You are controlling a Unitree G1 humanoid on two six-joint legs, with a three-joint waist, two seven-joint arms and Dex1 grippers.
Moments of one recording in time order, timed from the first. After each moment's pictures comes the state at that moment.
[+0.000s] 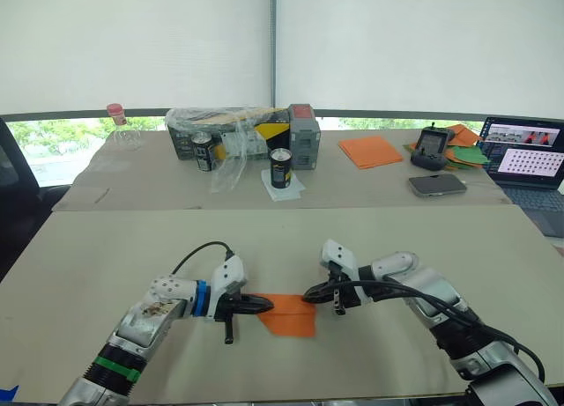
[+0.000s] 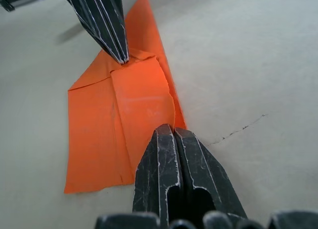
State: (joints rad) left arm -0.28 0.59 -0.26 0.00 -0.29 0.35 -1.16; right arm -0.53 -0.55 0.40 0.01 0.22 0.68 1.13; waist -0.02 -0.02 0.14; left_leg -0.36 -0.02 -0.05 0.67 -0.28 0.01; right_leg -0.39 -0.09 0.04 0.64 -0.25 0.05
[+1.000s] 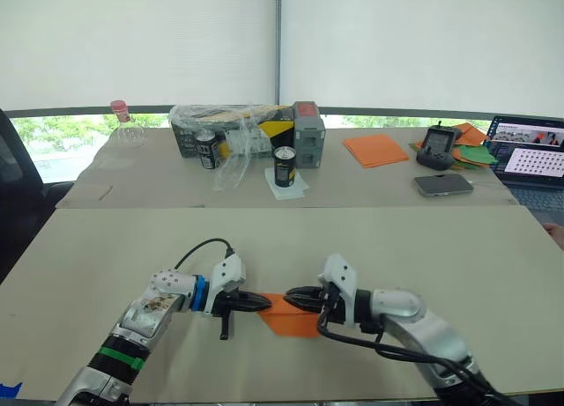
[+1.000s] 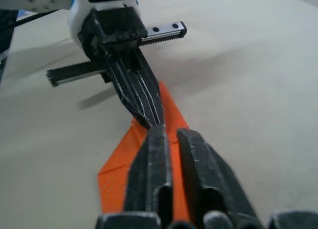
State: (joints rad) left arm -0.33 0.59 -0.28 0.12 -0.27 0.25 -1.24; right arm -0.18 -0.39 0.30 -0.31 0.23 0.46 0.79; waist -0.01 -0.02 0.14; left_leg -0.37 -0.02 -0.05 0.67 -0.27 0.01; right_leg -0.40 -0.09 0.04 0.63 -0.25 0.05
